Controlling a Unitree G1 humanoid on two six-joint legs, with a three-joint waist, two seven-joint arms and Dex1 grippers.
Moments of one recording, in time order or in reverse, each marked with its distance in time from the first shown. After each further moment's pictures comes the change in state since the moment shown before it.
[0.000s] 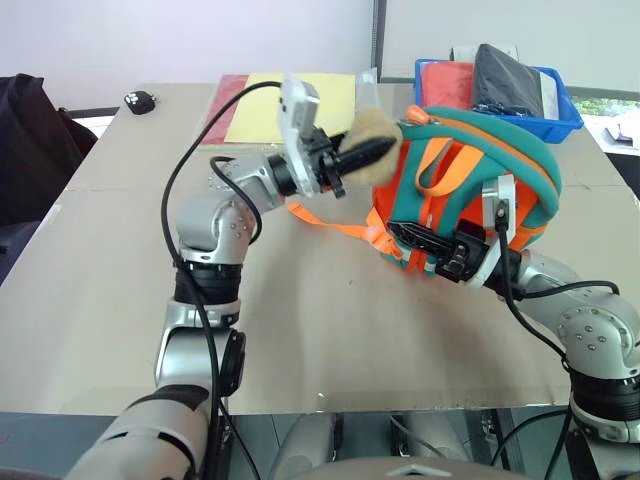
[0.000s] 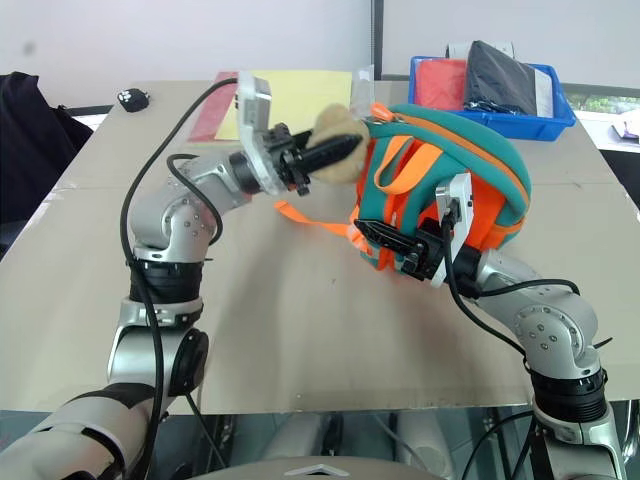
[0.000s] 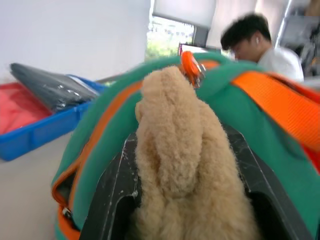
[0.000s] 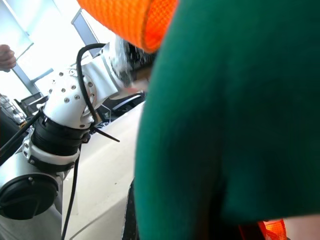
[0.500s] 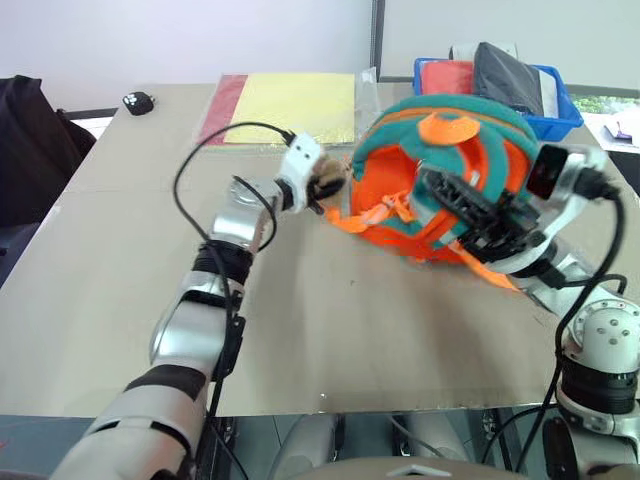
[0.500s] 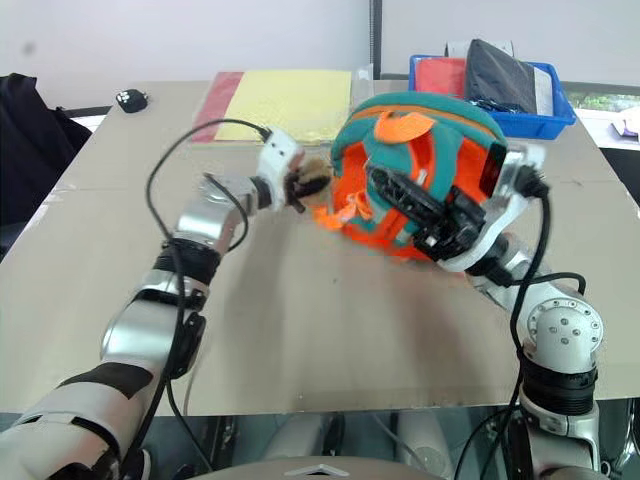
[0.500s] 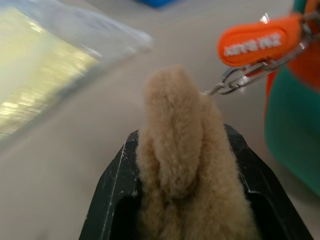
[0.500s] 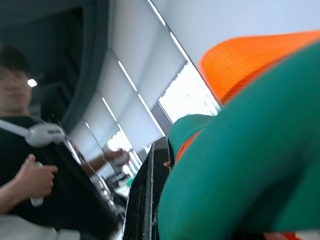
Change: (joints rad) left arm -0.068 -0.024 -0.252 0.597 0.451 -0.365 0.098; right arm -0.060 0.115 -0.151 0.019 0.463 -0.067 -0.028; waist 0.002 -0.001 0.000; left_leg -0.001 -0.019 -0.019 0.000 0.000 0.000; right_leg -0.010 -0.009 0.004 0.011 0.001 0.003
